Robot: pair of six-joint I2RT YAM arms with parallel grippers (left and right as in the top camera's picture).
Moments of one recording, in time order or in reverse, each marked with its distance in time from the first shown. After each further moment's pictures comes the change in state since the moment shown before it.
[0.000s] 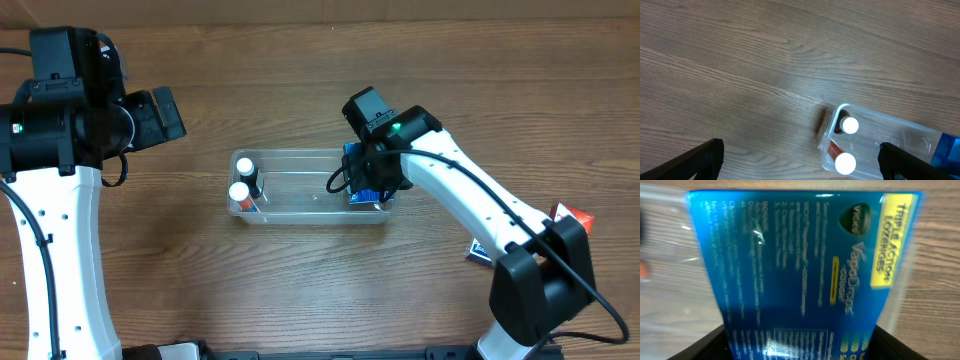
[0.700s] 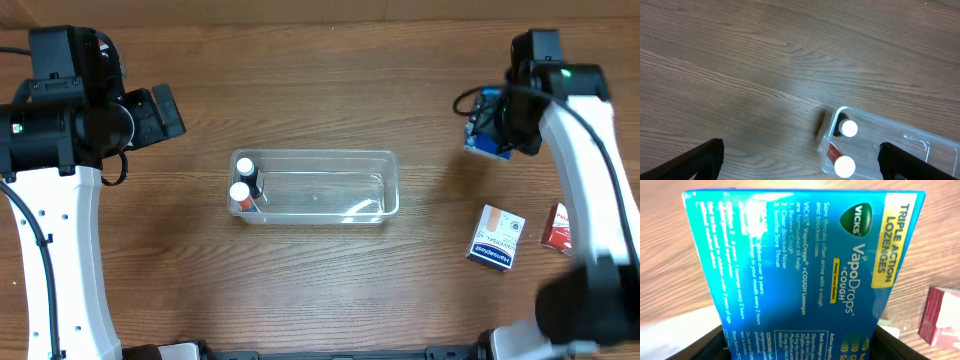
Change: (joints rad) left arm 0.000 0.000 0.000 0.012 0.000 -0.003; right arm -0.515 -0.170 0.180 -0.169 0.029 -0.109
